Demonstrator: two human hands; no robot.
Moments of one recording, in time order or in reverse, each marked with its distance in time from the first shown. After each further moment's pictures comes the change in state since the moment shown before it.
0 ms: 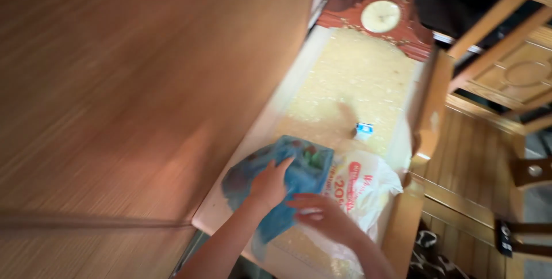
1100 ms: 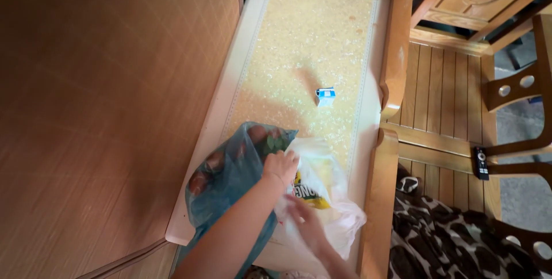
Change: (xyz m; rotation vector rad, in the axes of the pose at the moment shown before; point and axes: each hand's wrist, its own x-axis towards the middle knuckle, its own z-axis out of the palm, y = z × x) left_hand 0.143 0.004 0.193 0.760 -0.053 0.457; right_hand -0.023 0.148 0.045 0.326 0.481 0.305
